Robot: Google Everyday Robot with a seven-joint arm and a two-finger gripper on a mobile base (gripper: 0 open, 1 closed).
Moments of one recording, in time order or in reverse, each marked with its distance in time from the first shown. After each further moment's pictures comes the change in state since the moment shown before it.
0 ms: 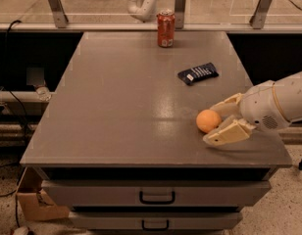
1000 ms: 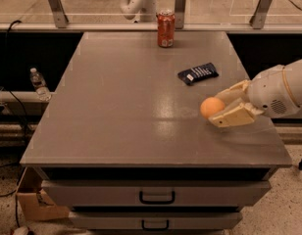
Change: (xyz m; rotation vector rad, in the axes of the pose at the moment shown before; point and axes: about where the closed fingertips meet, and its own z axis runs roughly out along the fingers) arm -0.018 -0.019 -0.020 0.019 -0.022 0.009
